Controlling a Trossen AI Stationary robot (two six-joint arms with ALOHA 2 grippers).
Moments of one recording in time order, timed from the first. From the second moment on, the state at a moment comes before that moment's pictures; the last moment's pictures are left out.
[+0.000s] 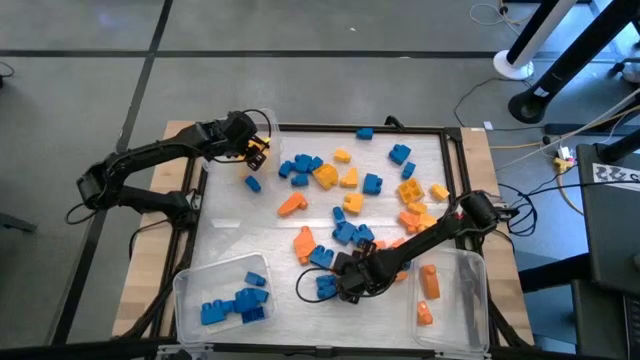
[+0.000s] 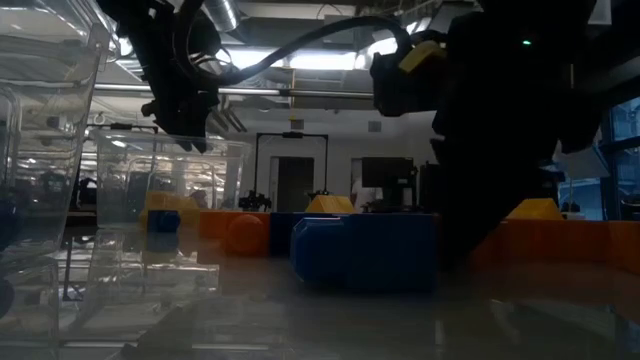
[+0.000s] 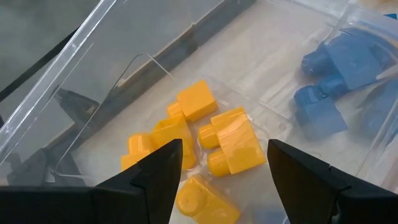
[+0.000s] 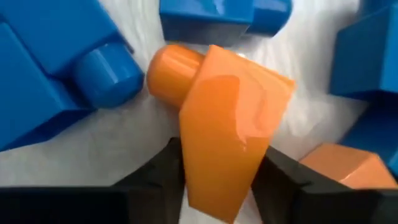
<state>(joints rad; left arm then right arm) 0.63 1.19 0.90 -0.70 -0.32 -0.13 0.48 2.03 1.36 -0.68 0.29 0.80</state>
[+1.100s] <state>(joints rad) 0.63 1.19 0.90 -0.70 -0.32 -0.10 0.48 1.57 1.36 -0.77 0.06 0.50</state>
